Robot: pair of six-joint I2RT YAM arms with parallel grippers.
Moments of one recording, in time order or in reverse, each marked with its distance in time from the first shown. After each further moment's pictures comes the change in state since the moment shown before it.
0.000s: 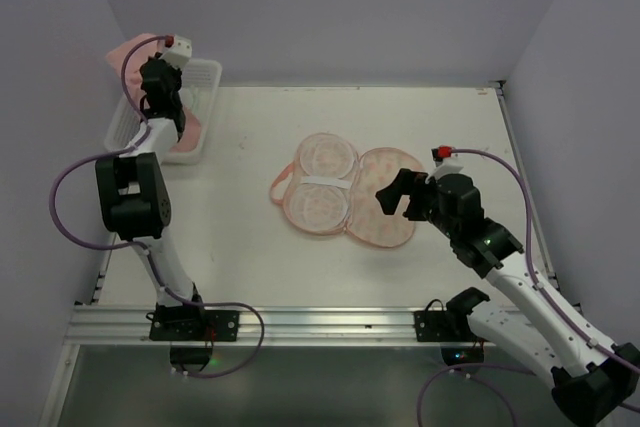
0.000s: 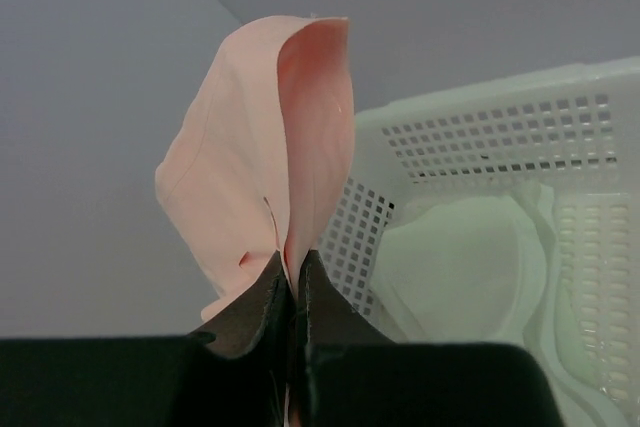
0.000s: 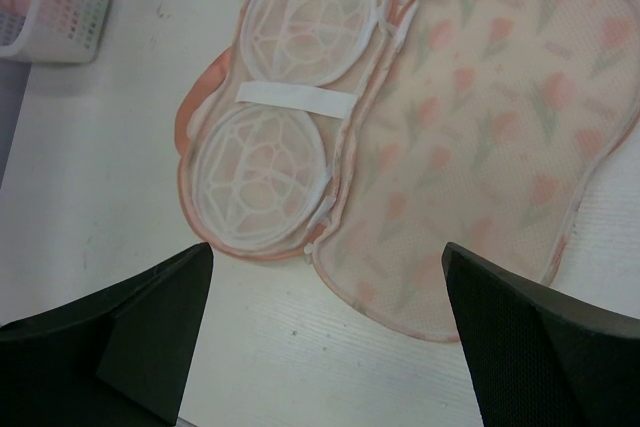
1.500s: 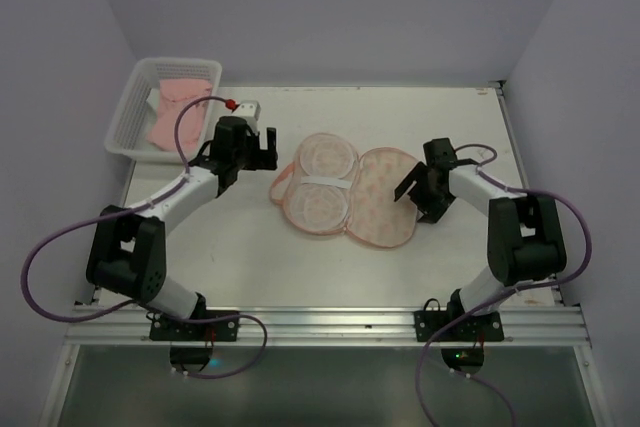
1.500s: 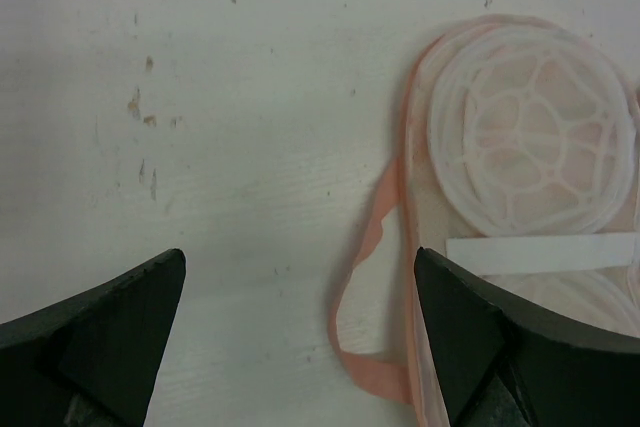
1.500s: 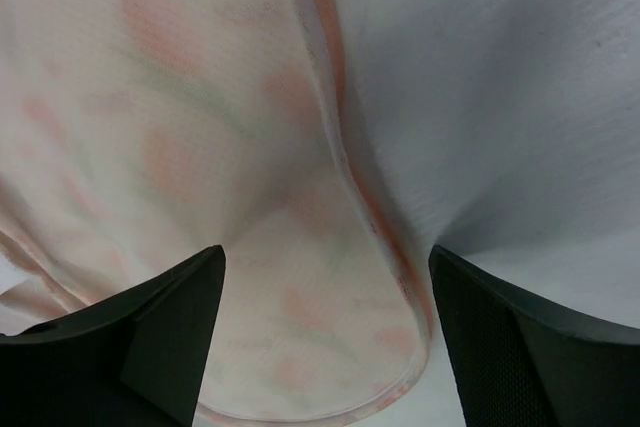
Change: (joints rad) left arm -0.443 -0.383 -0.452 -0.473 0.212 -0.828; right arm -0.378 0.828 0.209 -0.173 -0.105 0.320
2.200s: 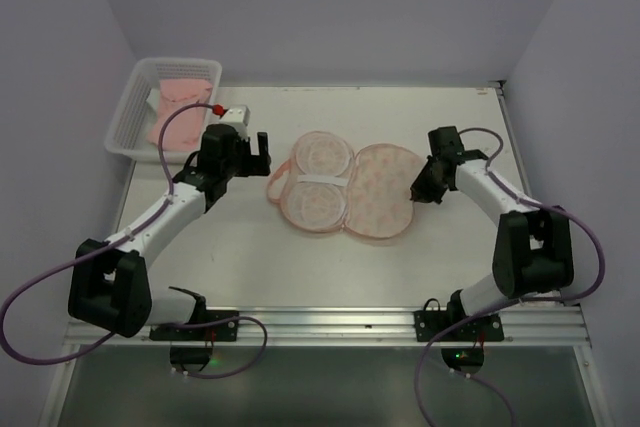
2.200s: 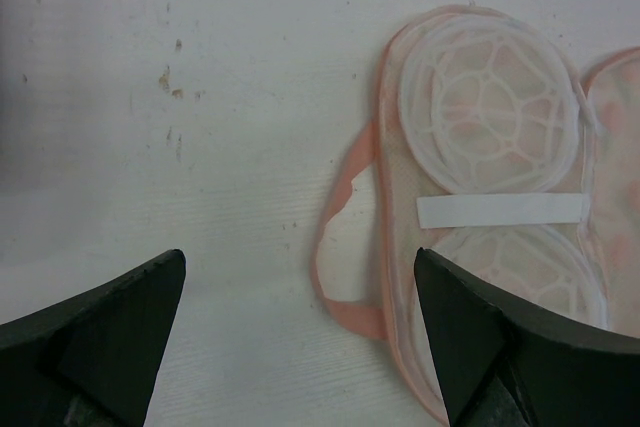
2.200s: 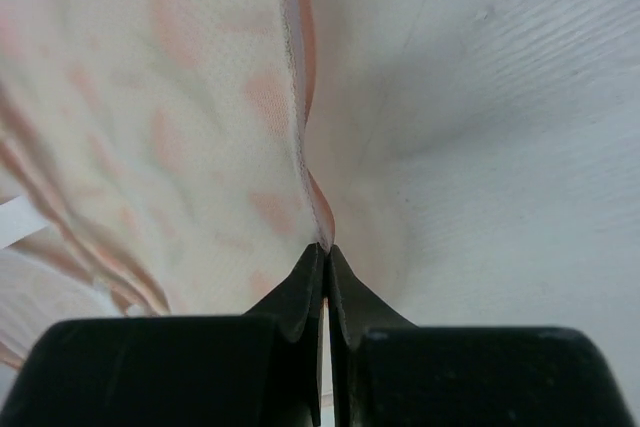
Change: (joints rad) left arm 0.000 -0.225 -0.124 -0.060 -0.018 -0.023; right arm 0.001 -0.021 0.074 -0.065 -0.008 -0.095
